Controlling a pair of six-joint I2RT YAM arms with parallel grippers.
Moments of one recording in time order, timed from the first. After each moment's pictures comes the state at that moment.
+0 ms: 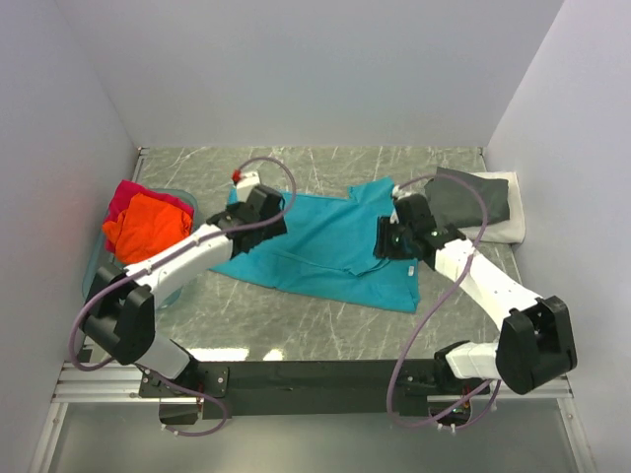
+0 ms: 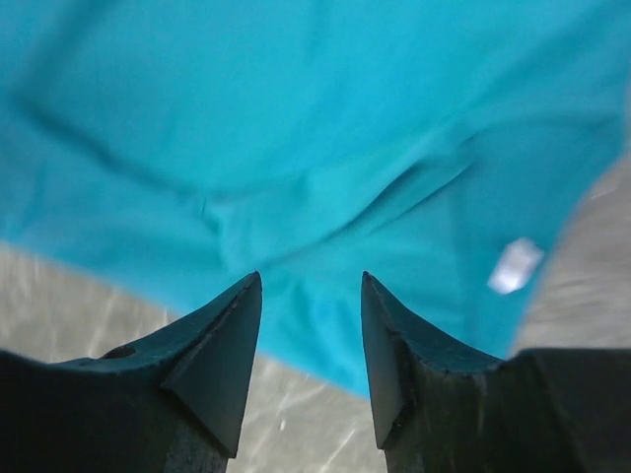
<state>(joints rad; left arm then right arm) -0.58 1.51 1.14 -0.45 -0.49 -0.72 0.37 1.31 0.93 -0.52 0.01 0.35</state>
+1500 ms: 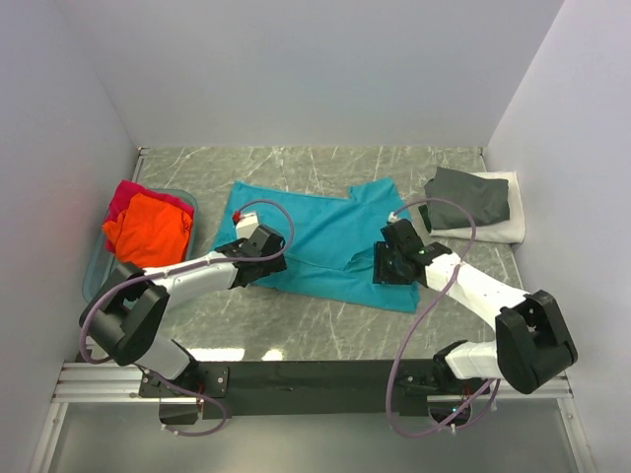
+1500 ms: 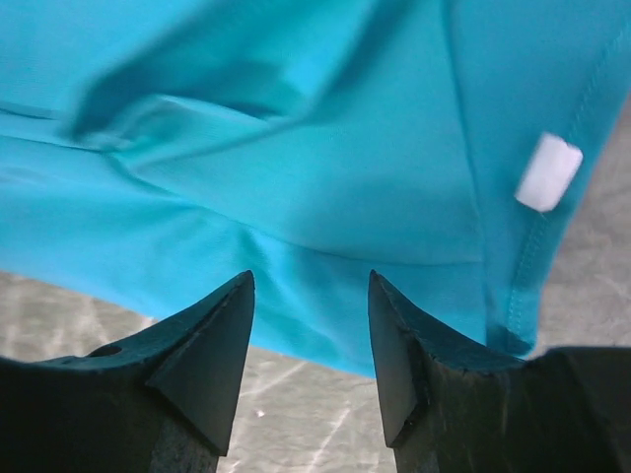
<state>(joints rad) -0.68 1.49 0.78 -0.27 -0.46 -0.85 0.48 1.30 0.74 -0.50 0.10 0.48</state>
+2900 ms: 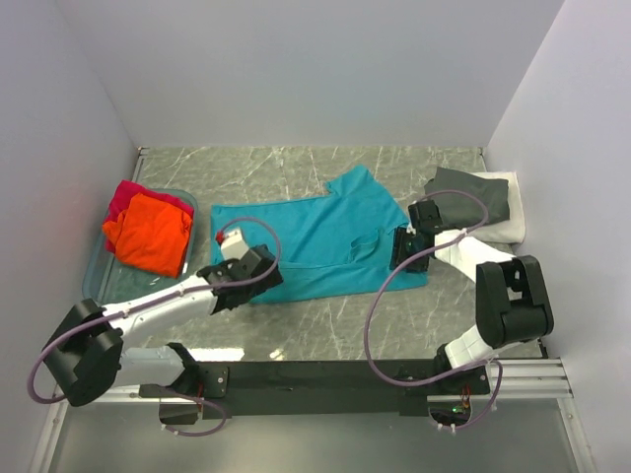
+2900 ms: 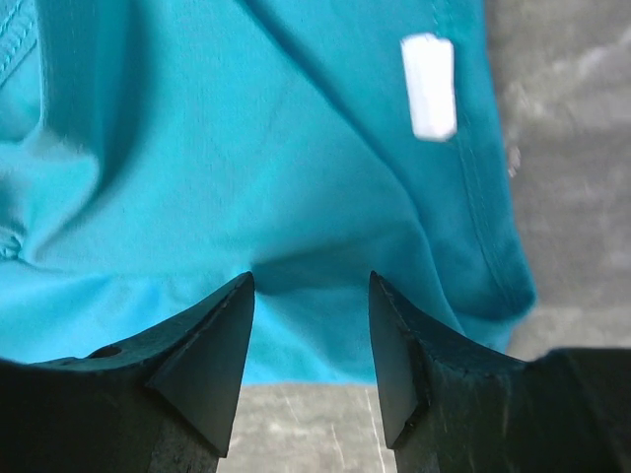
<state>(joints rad) -0.80 1.22 0.62 -0.42 -0.50 -1.13 0.17 1.54 0.83 -0.44 -0.06 0.35</state>
